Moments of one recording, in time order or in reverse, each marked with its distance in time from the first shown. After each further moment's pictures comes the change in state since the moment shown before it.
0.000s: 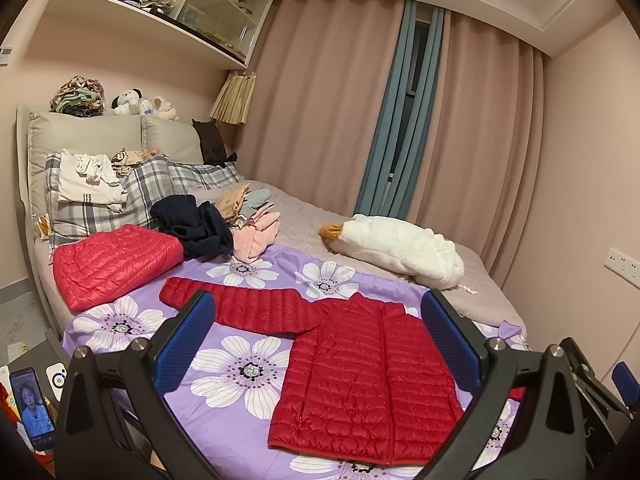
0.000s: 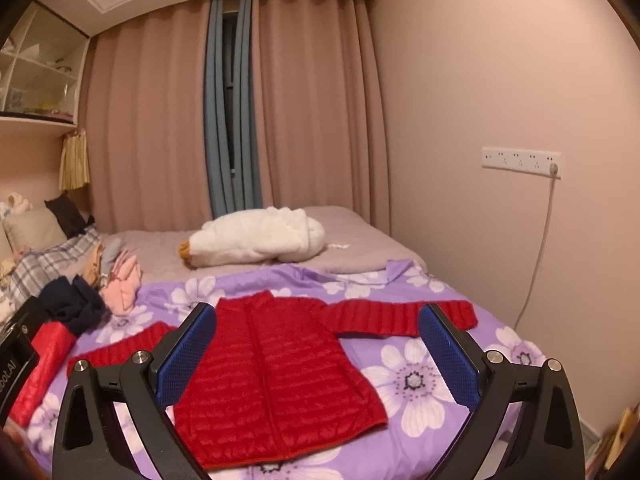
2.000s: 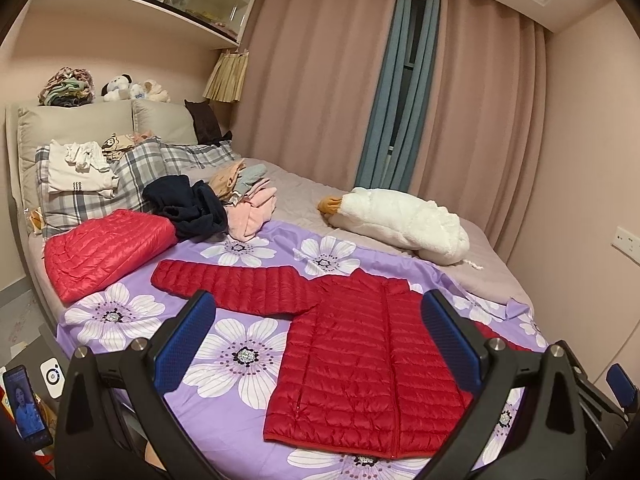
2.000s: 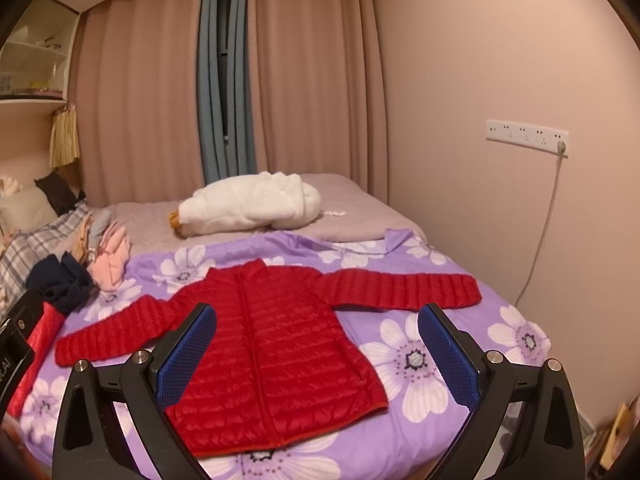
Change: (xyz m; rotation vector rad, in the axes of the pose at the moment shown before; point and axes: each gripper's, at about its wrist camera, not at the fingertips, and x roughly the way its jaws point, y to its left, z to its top) left arm 0.039 -0.010 -0.017 0.028 0.090 0.011; right arm 0.031 0.006 -0.013 -0.012 0.106 -0.016
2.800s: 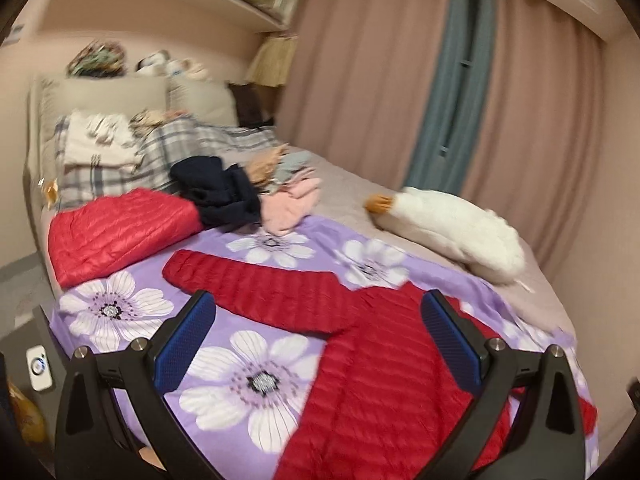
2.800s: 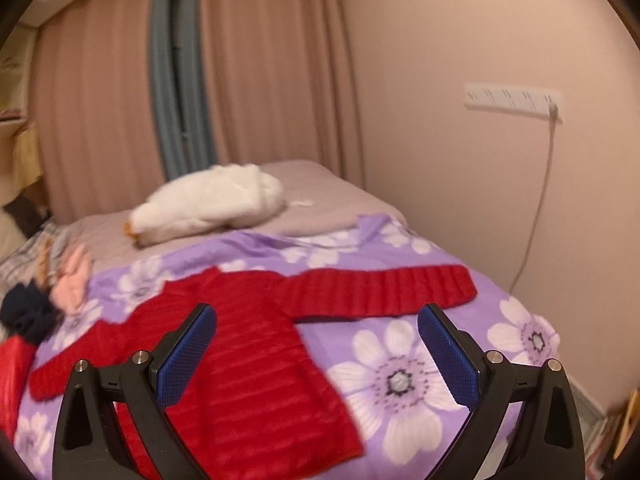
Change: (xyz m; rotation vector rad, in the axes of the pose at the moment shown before) left arm 0.127 0.046 -0.001 -0.111 0.030 0.183; right arm 0.136 -0.093 0.012 0.143 0.086 -0.125
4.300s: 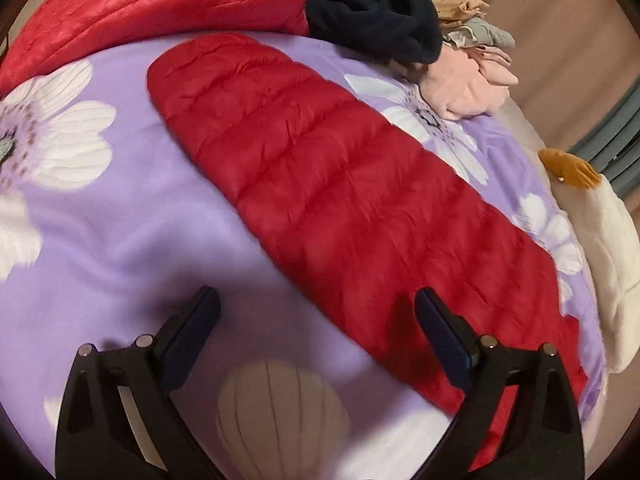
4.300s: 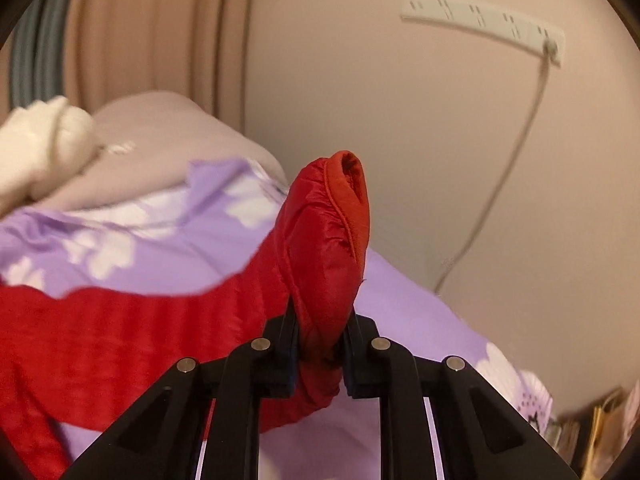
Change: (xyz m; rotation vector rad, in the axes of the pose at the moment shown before) left arm 0.339 0.127 -0.085 -0.418 0.402 0.298; right arm 0.221 -0.077 0.044 -0.052 0.152 -0.339
